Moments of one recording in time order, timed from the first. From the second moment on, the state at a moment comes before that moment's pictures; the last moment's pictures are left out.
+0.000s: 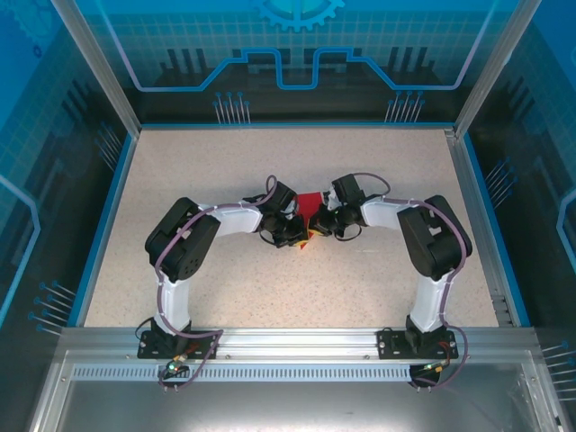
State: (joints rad) left arm -0.59 1.98 1.16 -0.26 0.47 -0.91; right arm 0.42 1.91 1.04 -0.19 -0.57 0.77
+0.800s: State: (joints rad) left arm -0.59 1.98 1.16 -0.27 0.46 -0.91; right arm 0.25 1.99 1.12 -0.24 -0.56 0.67
